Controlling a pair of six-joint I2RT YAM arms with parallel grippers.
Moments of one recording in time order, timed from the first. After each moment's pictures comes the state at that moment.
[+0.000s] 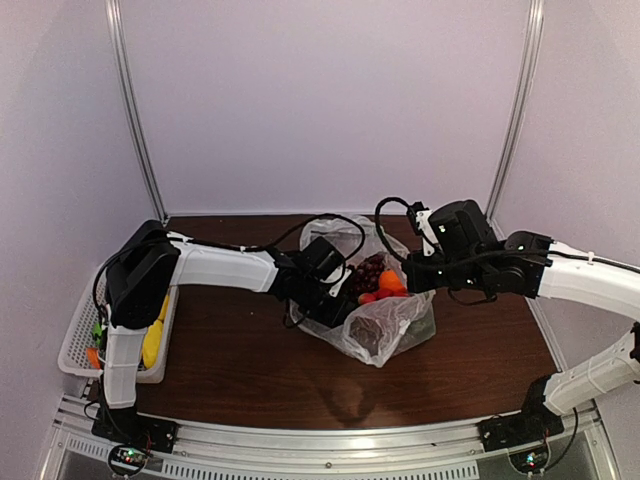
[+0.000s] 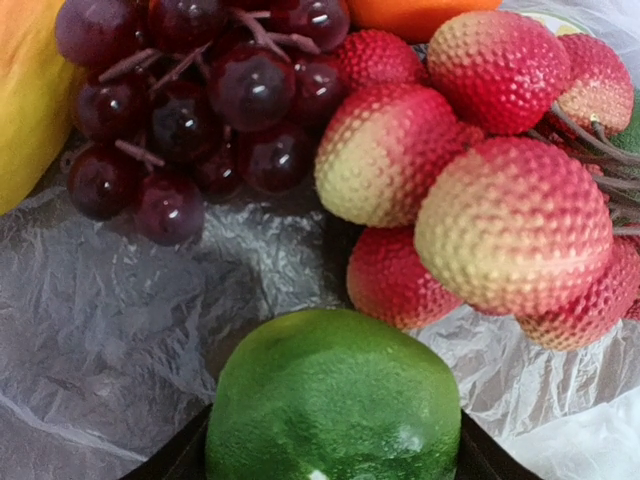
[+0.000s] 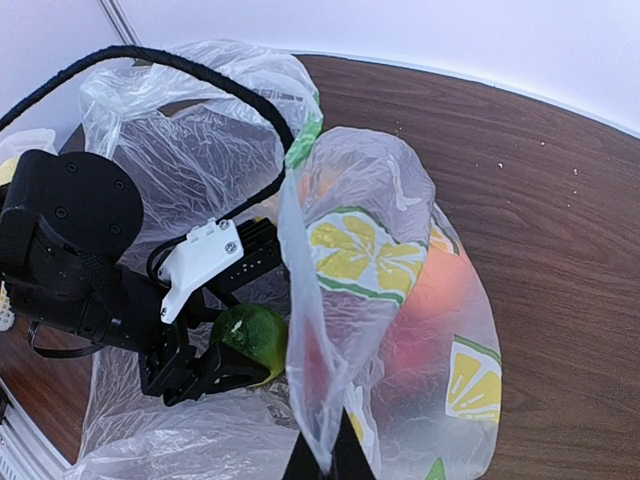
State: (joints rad) left arm -0.94 2.14 1.52 -0.39 0.17 -0.34; right arm 0.89 1.24 1.06 -0.50 0.32 0.44
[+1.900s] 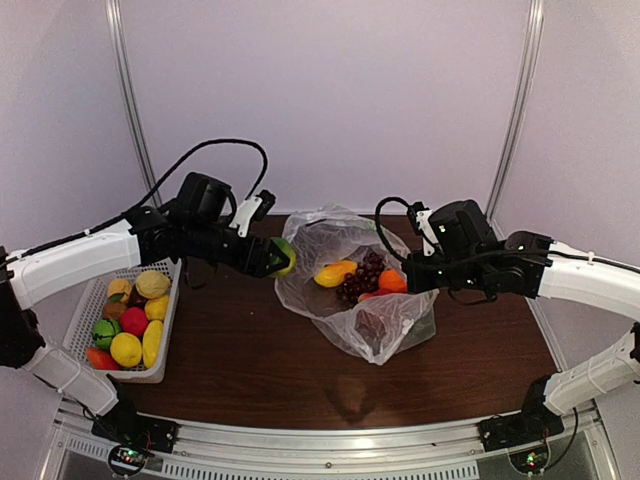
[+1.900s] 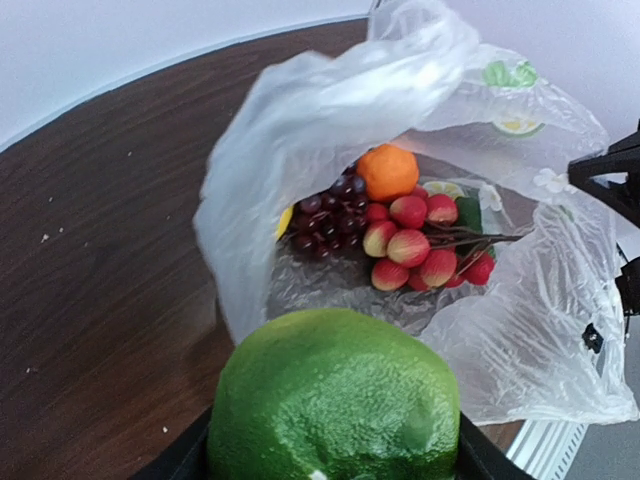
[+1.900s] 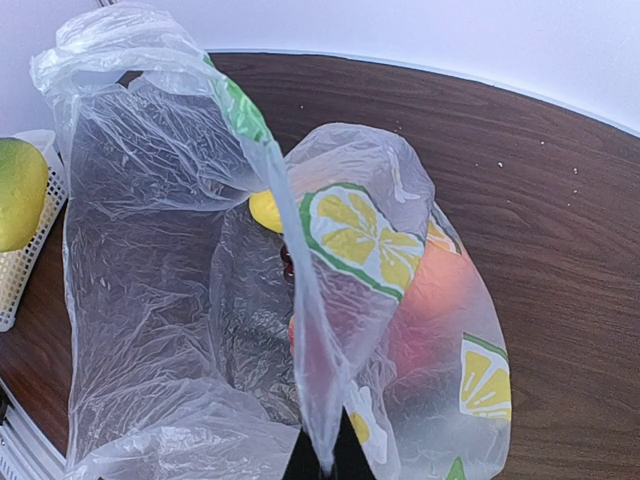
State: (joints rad) left arm -0.74 1.42 1.20 -0.43 0.22 -0.20; right arm 0.89 1.24 1.05 -0.50 0.32 0.44
